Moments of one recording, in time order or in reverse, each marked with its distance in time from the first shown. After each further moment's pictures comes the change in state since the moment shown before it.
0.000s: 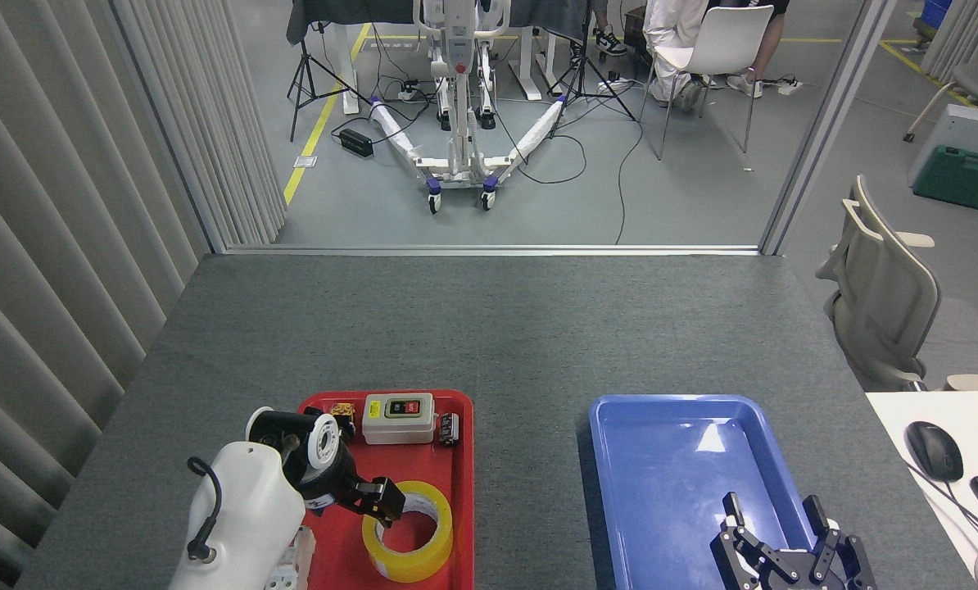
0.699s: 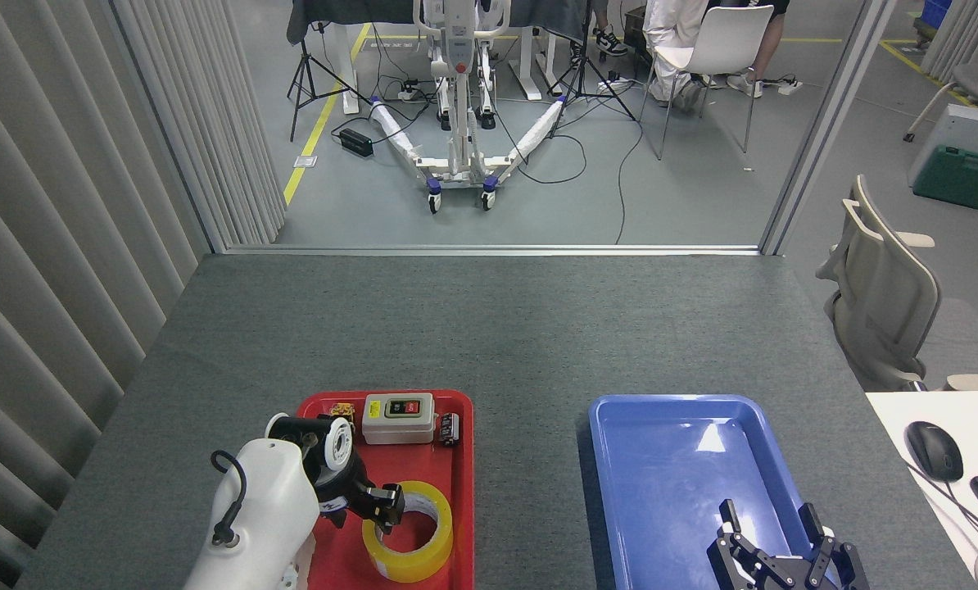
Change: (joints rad) left arm -0.048 -0.035 -0.005 0.182 -0.010 -0.003 0.095; right arm 0.000 0.007 0.000 0.025 0.000 -0.004 -0.004
